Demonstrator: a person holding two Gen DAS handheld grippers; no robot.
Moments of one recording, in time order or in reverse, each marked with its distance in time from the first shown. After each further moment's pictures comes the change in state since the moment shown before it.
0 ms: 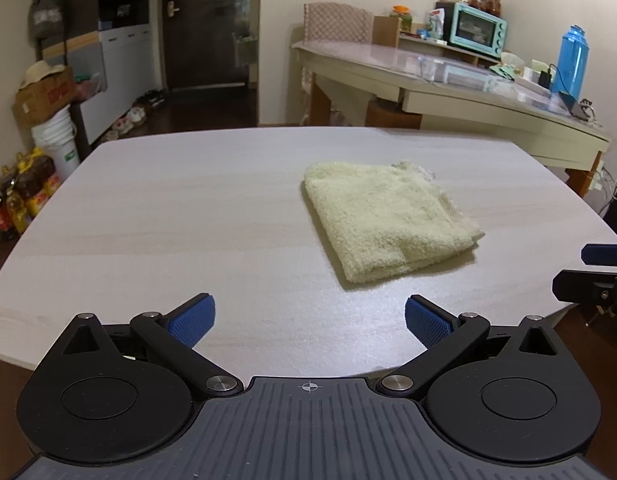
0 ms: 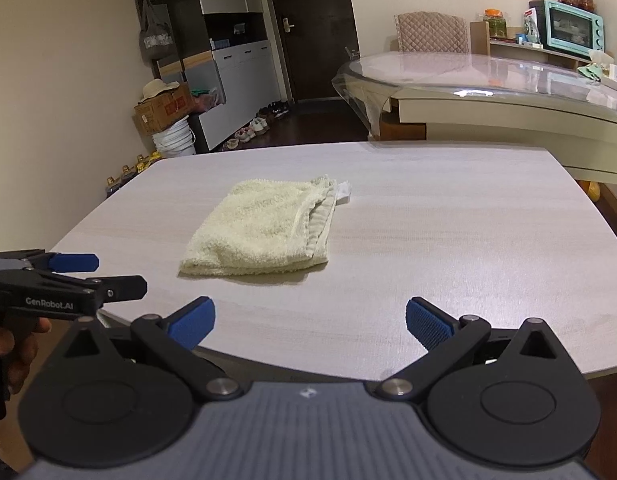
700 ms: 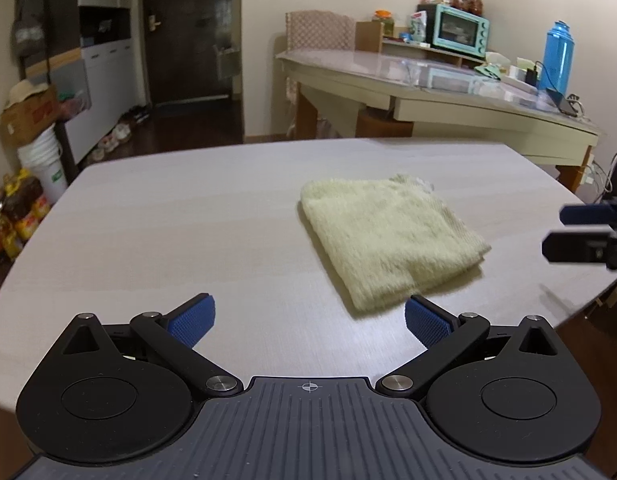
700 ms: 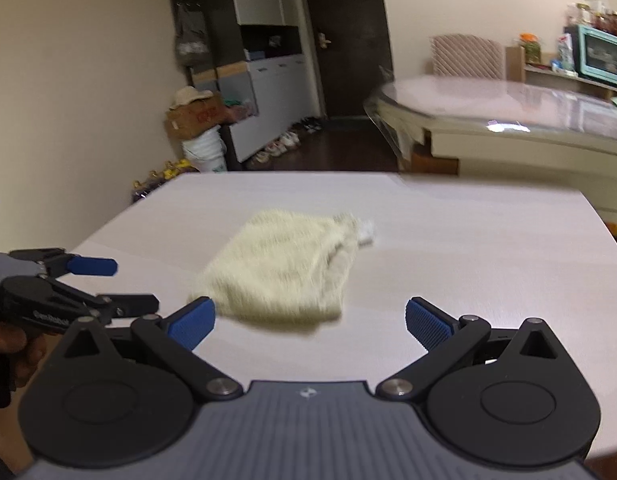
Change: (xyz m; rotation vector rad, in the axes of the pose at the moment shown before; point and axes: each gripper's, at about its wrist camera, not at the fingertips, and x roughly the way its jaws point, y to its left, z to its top) left arm 0.017 0.009 0.022 0.075 -0.043 -0.021; right arm 0.030 -0.001 0.044 -0.082 -0.067 0.135
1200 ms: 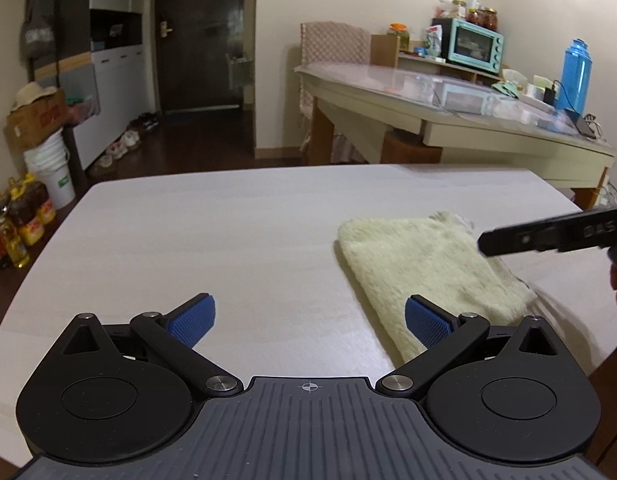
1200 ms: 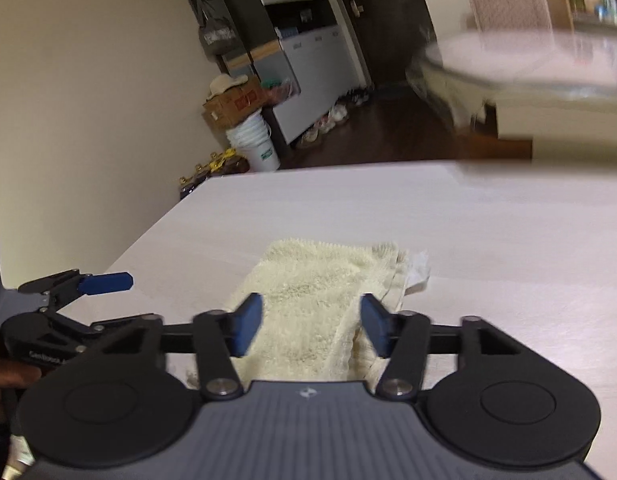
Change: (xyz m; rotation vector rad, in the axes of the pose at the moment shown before) left arm 0.025 0.032 0.024 -0.051 -0.026 0.010; right arm 0.107 -0.031 0.037 0.111 0.140 0.161
